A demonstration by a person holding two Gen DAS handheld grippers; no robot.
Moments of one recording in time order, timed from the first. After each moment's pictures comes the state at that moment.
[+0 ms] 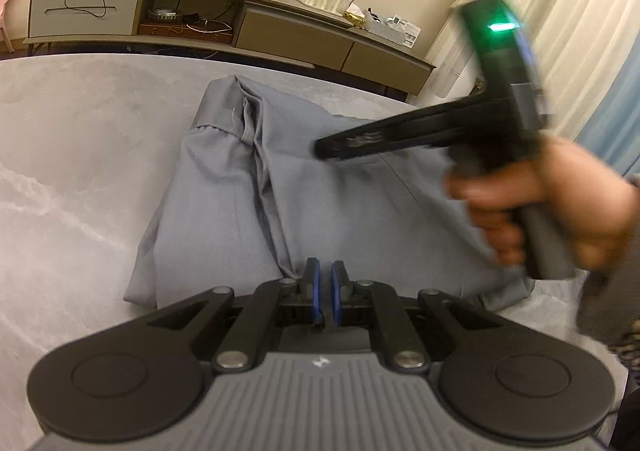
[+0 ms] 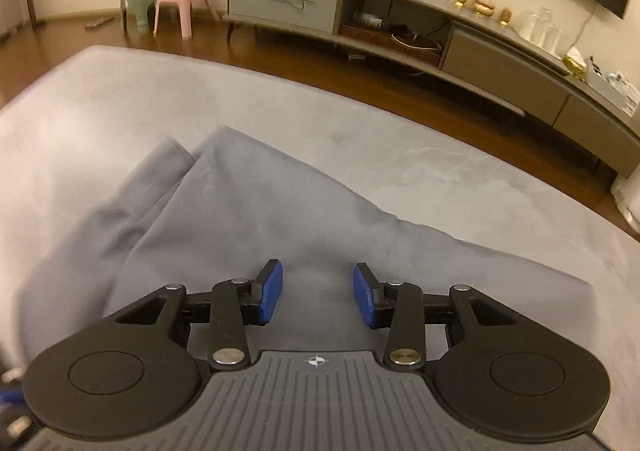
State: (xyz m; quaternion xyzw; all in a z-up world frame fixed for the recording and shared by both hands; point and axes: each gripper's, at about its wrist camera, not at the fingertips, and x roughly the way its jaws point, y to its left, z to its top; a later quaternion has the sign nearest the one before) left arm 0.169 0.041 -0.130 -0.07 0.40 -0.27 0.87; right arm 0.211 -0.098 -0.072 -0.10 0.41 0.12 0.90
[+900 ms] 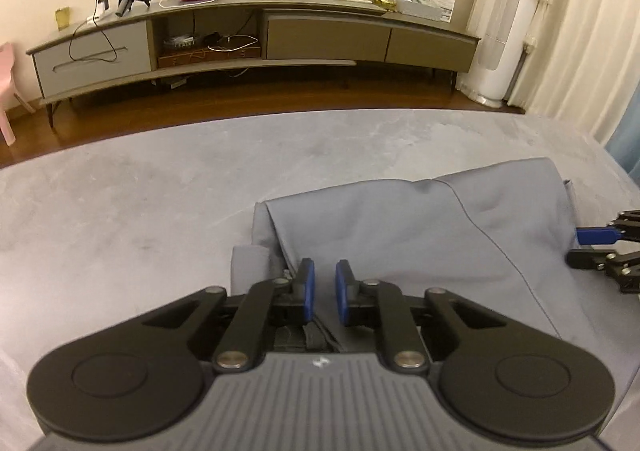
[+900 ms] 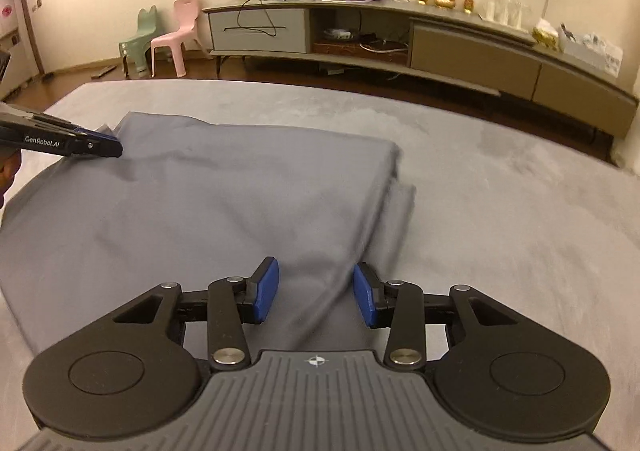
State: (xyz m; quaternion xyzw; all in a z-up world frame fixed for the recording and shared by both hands) left arm 0.284 0.007 -0.108 0.05 0.39 -0.18 0.90; right arm 0.141 -0.297 -0.093 -0.02 0.38 0.14 0.91
